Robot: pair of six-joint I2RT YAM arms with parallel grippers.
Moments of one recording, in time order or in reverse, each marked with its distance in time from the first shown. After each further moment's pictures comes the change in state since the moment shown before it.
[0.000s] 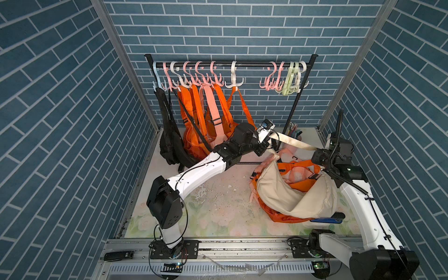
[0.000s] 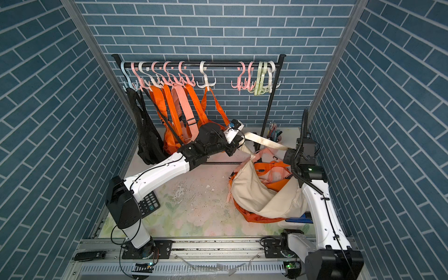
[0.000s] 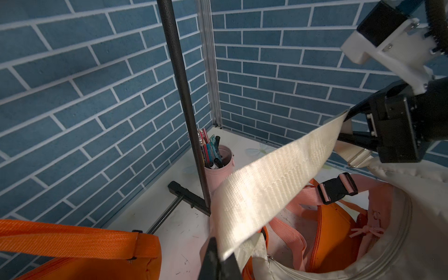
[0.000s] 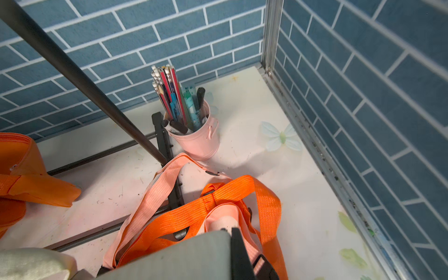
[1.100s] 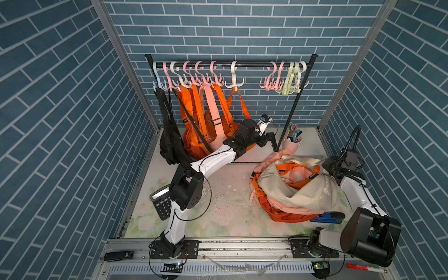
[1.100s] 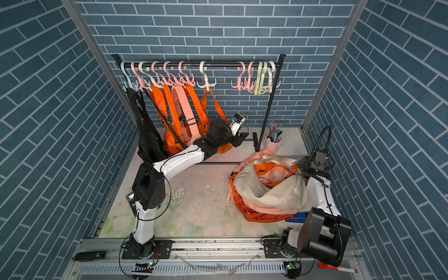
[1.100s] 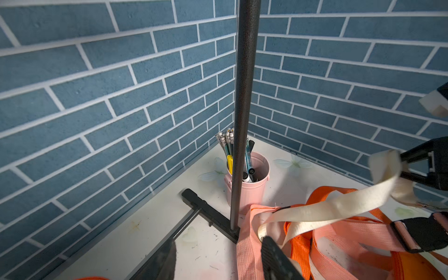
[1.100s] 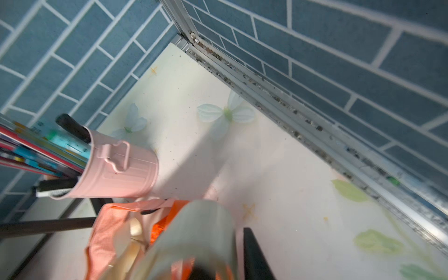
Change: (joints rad) left arm 0.076 0.293 0.178 0.151 0.010 -0.058; right arm -0.306 0.191 -0.199 0.287 -0.119 0.248
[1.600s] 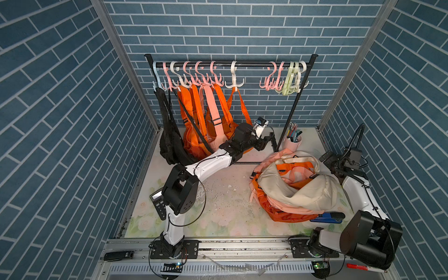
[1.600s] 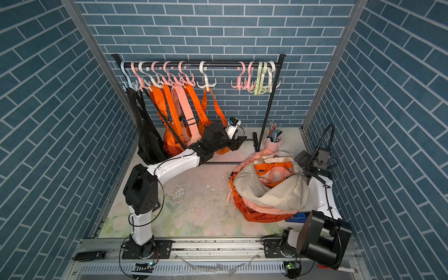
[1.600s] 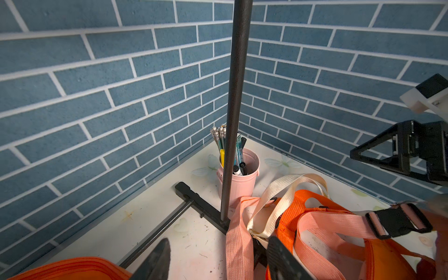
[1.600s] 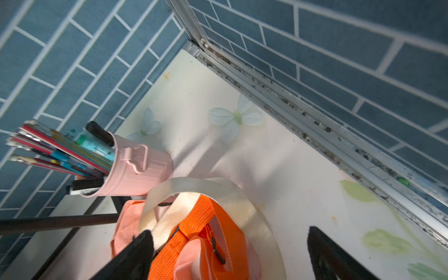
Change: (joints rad) left arm -0.007 -0.125 -0.187 0.087 0.011 -0.058; right arm -0.012 -0.051 0.056 -0.061 -0.045 0.011
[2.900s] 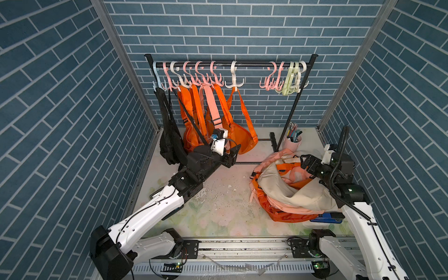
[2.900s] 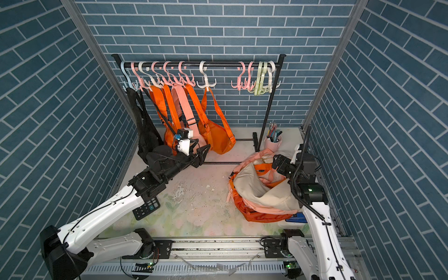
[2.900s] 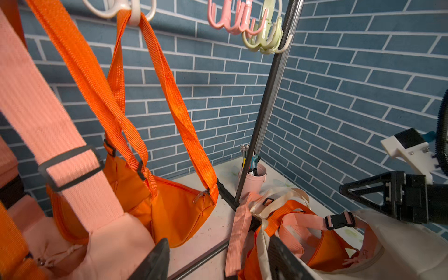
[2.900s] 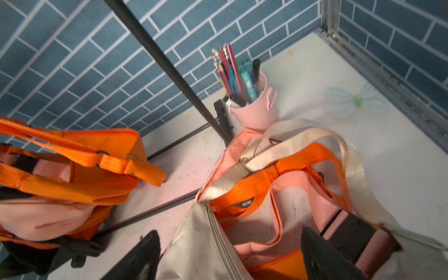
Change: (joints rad) left arm -0.004 -0.839 -0.629 -0.093 -0.244 -0.183; right arm 0.428 -0.423 -0.096 -0.177 -0.033 -0.014
